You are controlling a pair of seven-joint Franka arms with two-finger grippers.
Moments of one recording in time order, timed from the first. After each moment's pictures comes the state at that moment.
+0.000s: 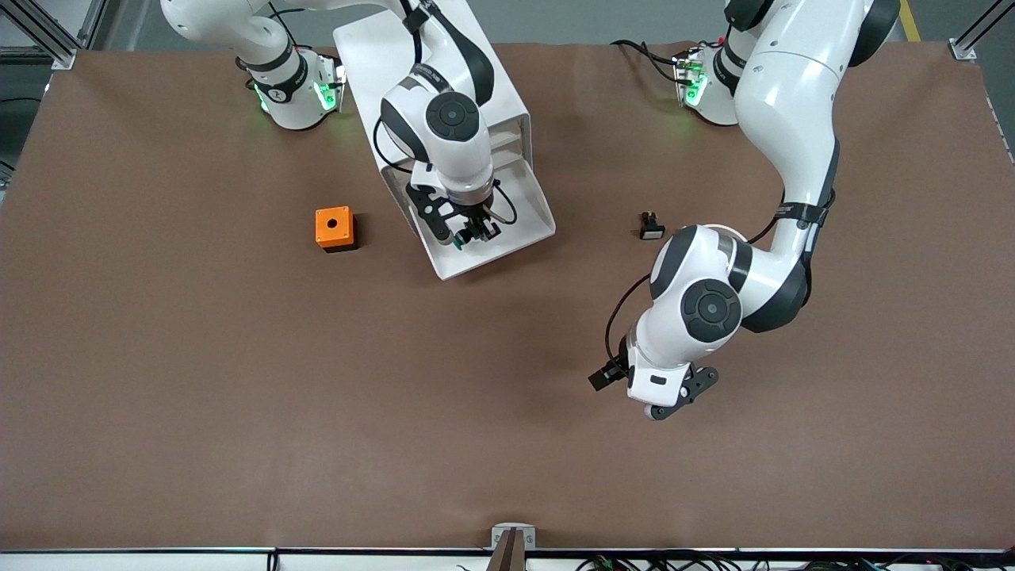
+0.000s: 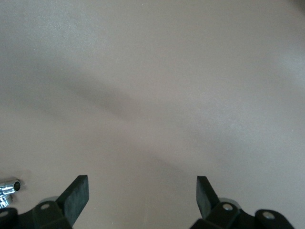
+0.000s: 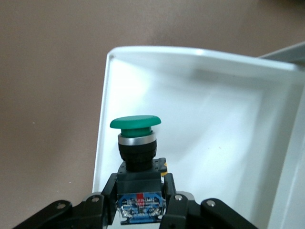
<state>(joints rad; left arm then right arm) -0.38 0.77 -0.08 -1.22 -0.06 2.04 -0.97 0.89 0.38 -0.06 -1.88 0.08 2.24 1.80</state>
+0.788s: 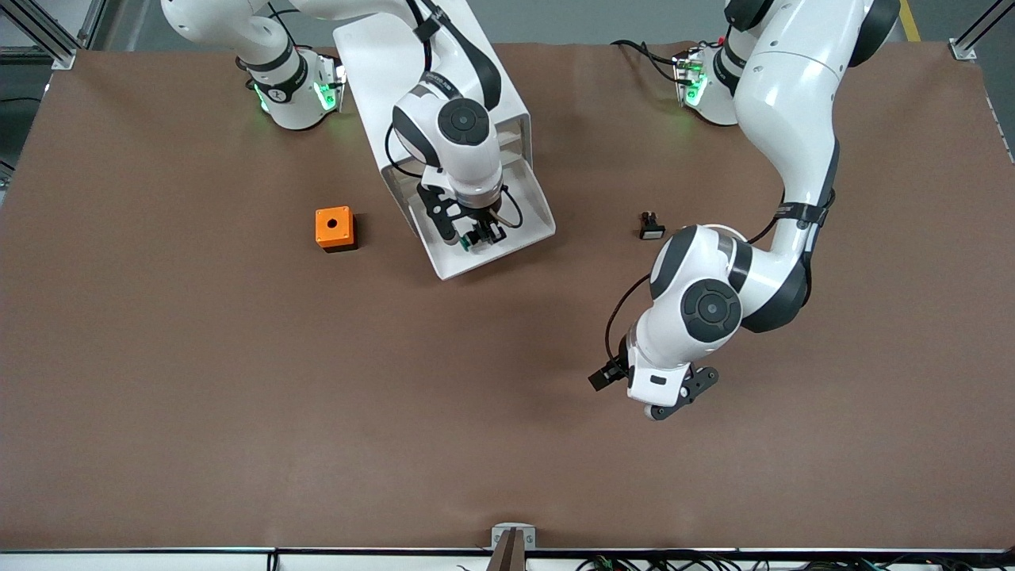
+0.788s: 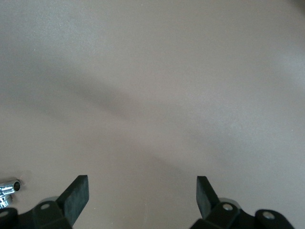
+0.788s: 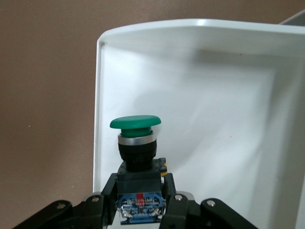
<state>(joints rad) -0.38 0.77 -0.08 -1.22 -0.06 2.04 -0.97 0.90 0.41 -0.06 -1.87 0.08 2.29 1.88</state>
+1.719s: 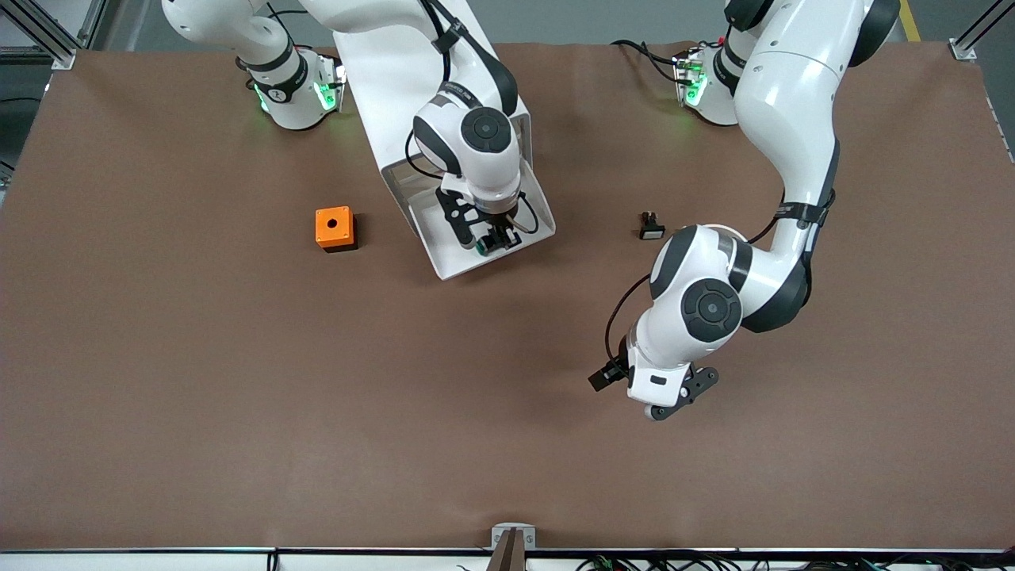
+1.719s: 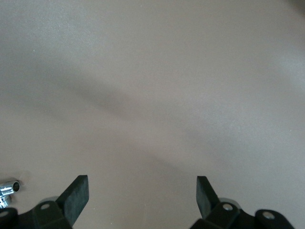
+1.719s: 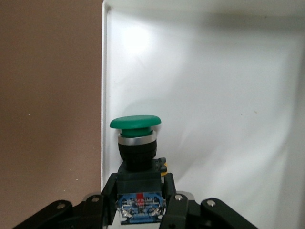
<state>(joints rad) -0.38 0.77 -0.08 -1.22 -0.06 2.04 -0.97 0.93 0.49 -0.06 -1.79 0.08 2.29 1.94</state>
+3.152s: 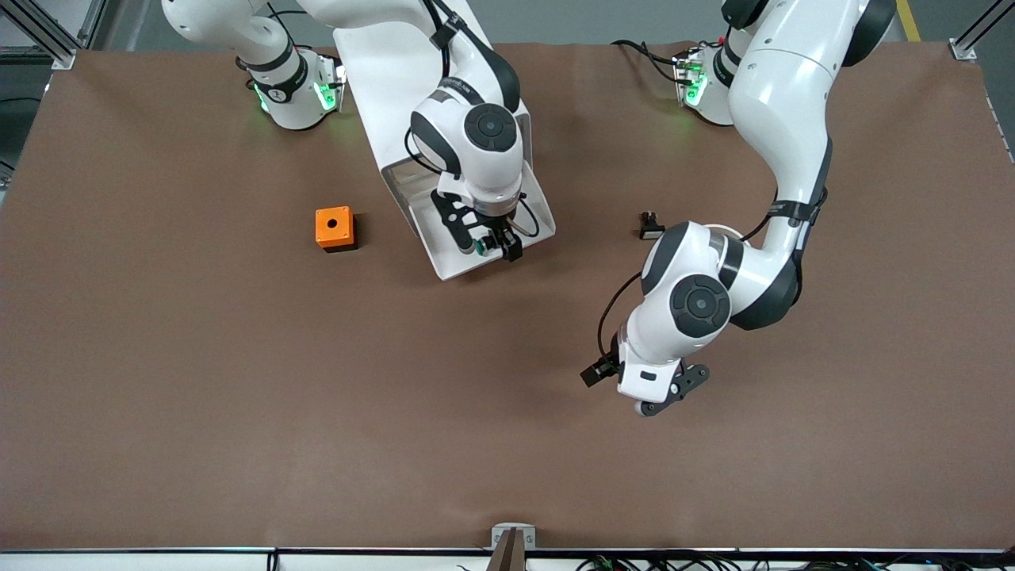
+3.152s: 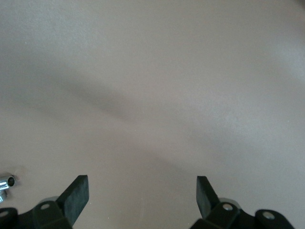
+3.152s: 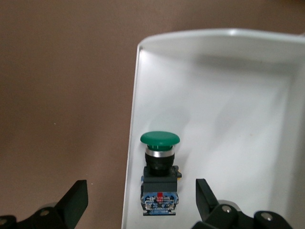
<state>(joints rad) -0.40 0.77 -0.09 -1.22 -0.06 2.04 -0.97 0.91 0.49 -0.08 -1.66 0.04 2.11 1.86</state>
